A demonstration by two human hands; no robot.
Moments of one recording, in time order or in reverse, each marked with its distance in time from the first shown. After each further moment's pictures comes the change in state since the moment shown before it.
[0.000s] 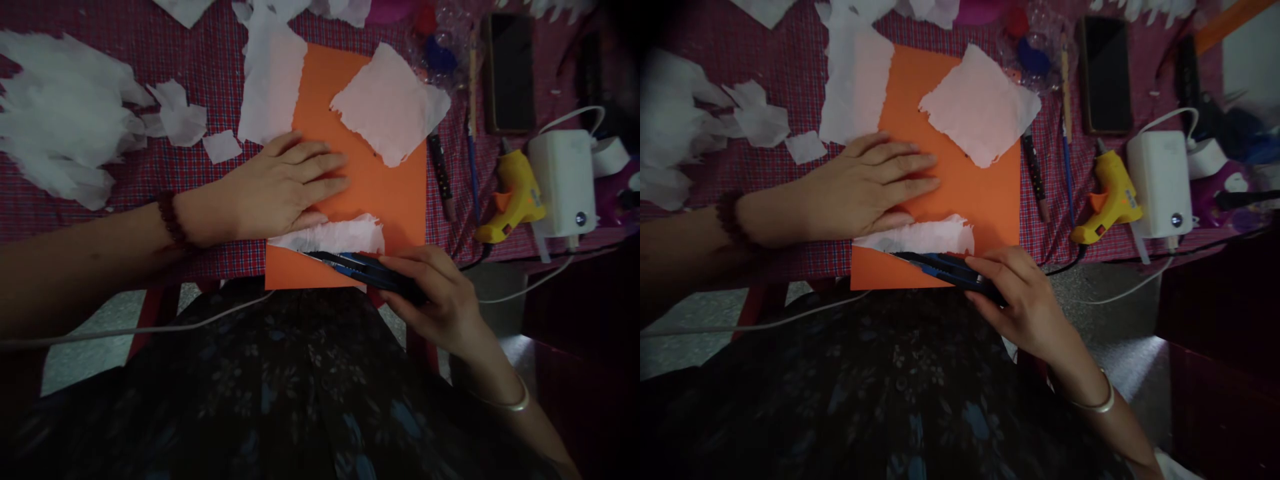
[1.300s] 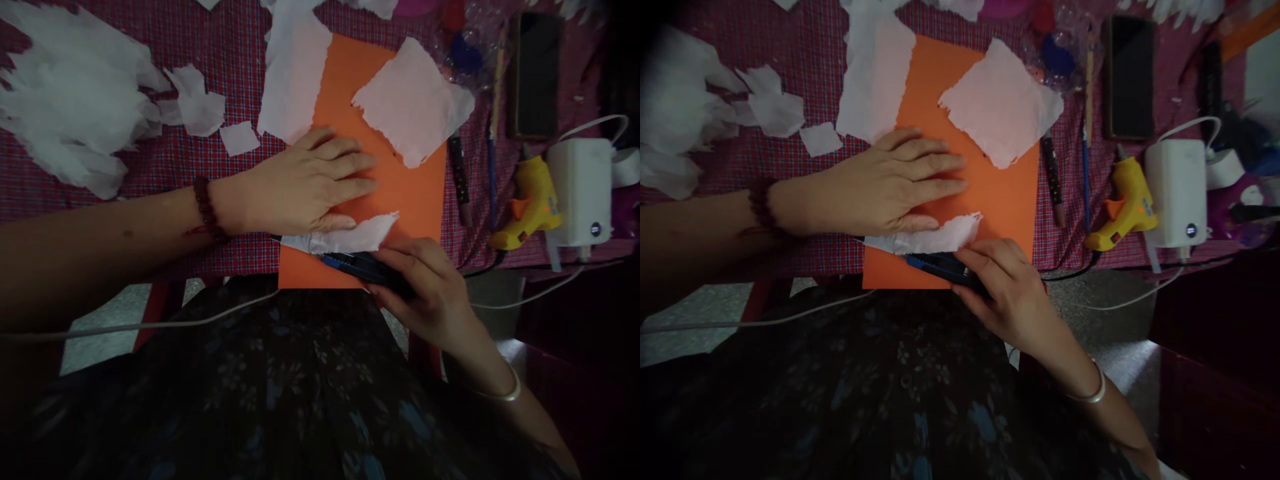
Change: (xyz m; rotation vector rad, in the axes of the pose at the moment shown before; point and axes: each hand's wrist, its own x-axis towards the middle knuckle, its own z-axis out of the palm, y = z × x) left_hand 0.009 0.008 -0.004 0.204 0.024 0.096; right_hand 0.030 -0.010 0.015 -0.058 0.009 -0.125
